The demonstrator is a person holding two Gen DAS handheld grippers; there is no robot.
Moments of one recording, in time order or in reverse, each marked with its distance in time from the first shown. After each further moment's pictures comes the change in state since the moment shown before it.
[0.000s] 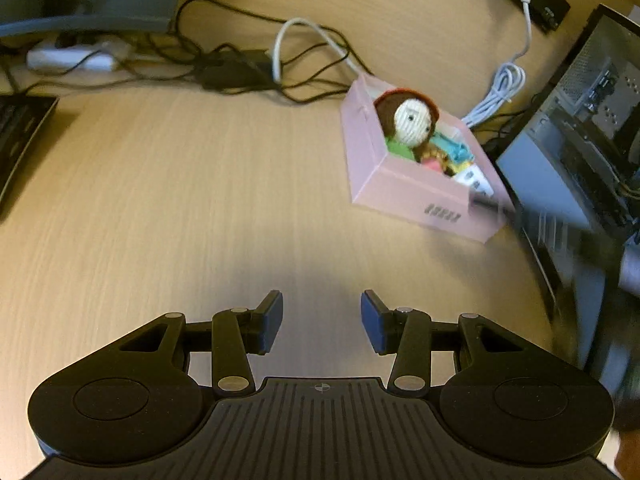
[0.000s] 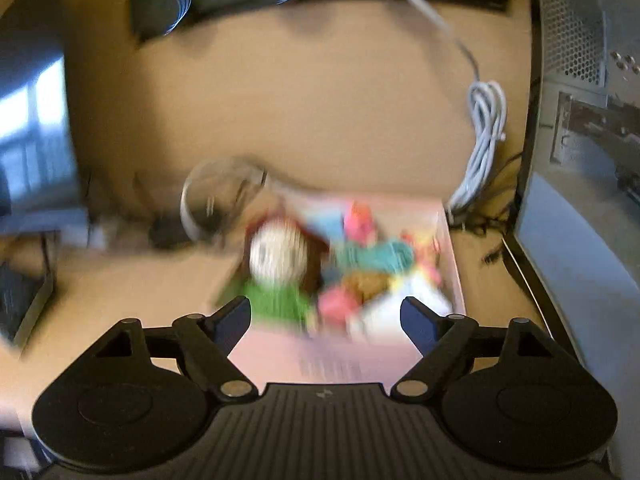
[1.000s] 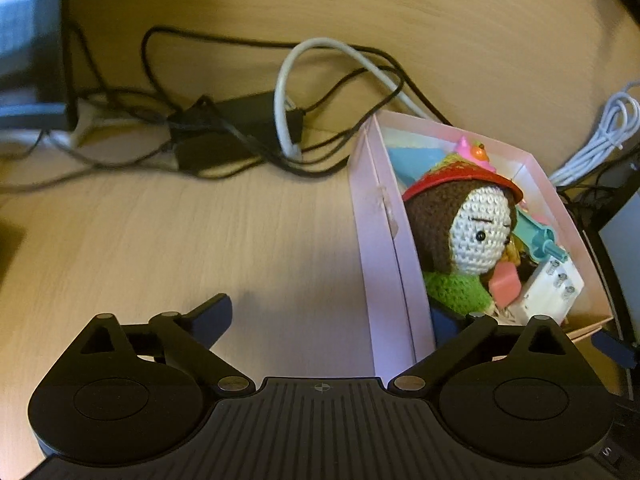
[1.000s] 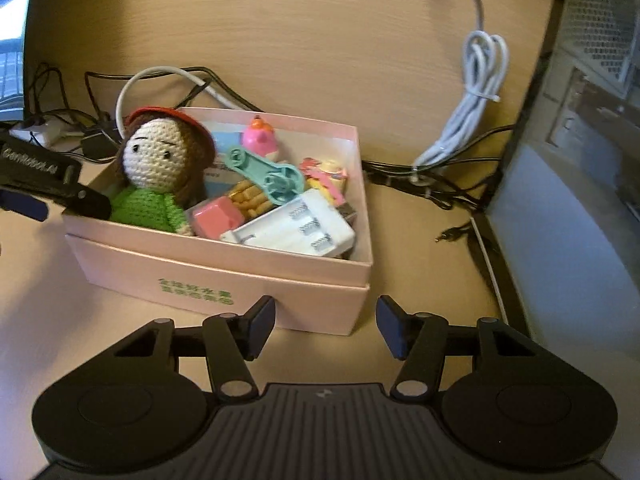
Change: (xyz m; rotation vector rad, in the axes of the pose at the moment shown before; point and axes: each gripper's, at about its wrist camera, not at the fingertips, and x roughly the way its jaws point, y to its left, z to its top) left arm 0.117 -0.009 0.115 0.023 0.003 0.222; right arm 0.072 -0.034 0.005 -0.144 0.093 -0.109
